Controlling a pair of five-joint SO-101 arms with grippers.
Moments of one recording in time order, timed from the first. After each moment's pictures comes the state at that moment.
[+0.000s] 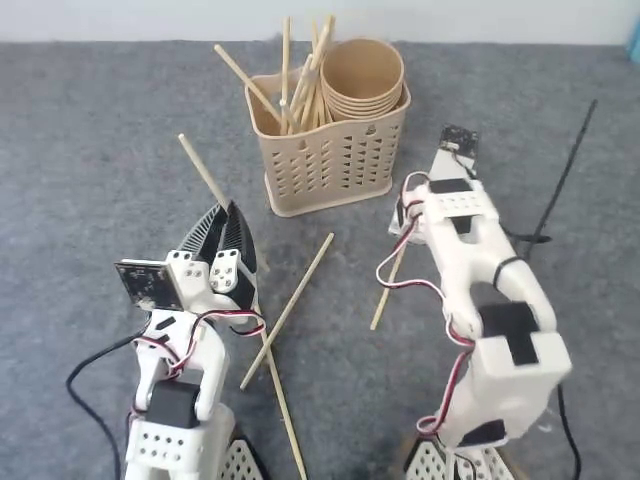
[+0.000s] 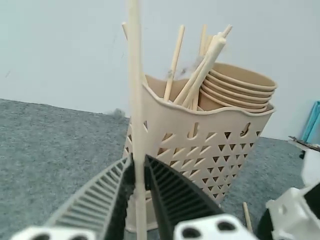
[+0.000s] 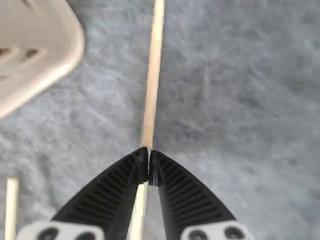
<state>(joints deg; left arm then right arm) 3.3 -102.6 96.9 24.7 19.6 -10.4 12.0 19.0 53.4 -23.6</state>
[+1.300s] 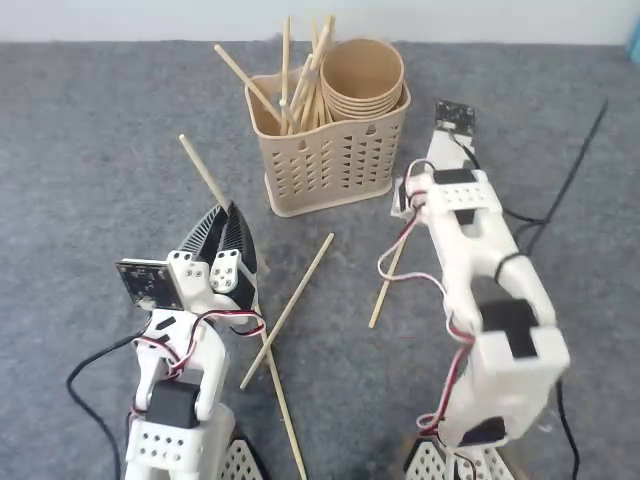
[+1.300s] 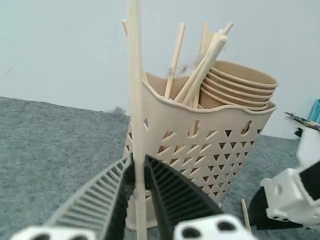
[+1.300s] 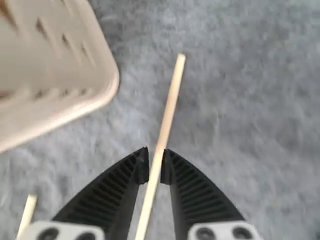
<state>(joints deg) 3.3 -102.6 96.9 25.2 19.6 -10.1 17.2 11.8 47.9 -16.9</state>
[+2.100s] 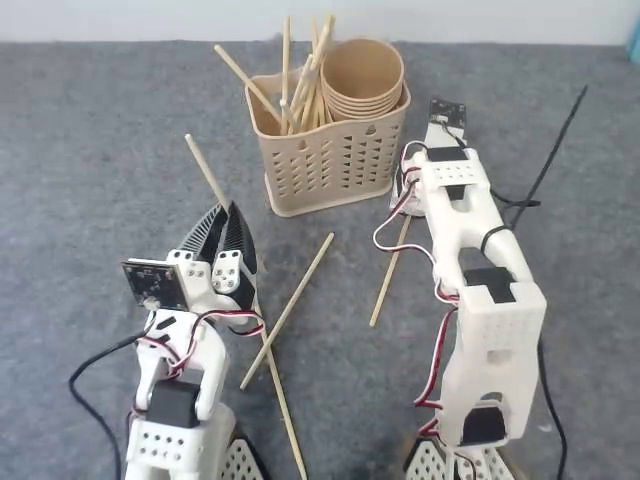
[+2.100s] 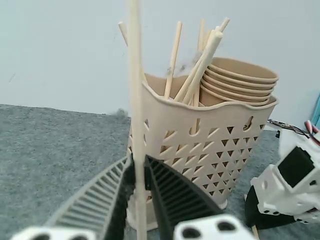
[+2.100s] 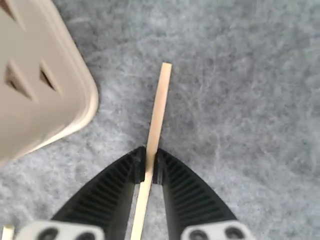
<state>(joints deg) 3.3 -102.6 96.9 25.2 16.6 -9.6 33.6 -7.1 59.4 -16.8</state>
